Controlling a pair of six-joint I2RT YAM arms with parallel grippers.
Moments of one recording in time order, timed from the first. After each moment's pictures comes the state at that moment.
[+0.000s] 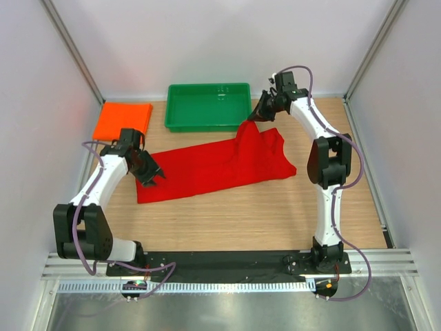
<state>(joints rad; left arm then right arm) -0.05 1.39 1.03 -0.85 0.15 -0.77 0.21 2.22 2.04 -0.68 -0.45 0.57</state>
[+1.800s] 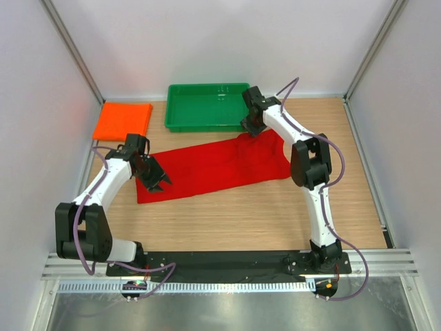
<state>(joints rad) -0.09 1.39 0.96 -0.81 0.23 -0.77 0.40 2.32 2.09 -0.86 0.24 1.22</state>
